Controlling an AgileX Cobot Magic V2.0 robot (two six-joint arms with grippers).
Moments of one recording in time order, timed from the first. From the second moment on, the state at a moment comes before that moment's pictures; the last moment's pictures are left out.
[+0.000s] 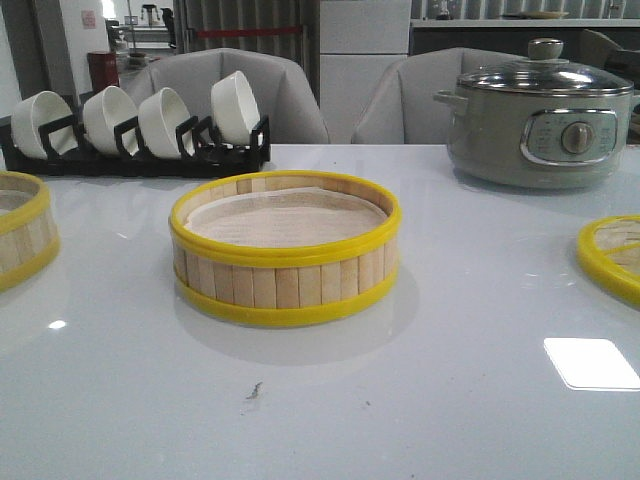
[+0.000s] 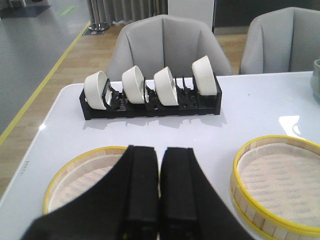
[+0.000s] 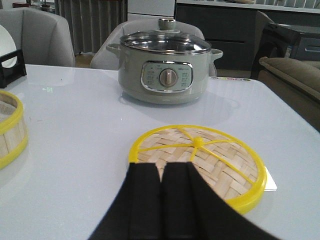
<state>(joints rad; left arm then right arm) -0.15 0.70 -0.92 0.11 0.59 -0.09 -0.07 -0.01 0.03 0.01 0.08 -0.01</state>
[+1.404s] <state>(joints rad) -0.15 0.88 -1.07 0.18 0.75 -0.09 -0.07 -0.01 0.03 0.00 -0.01 -0.01</state>
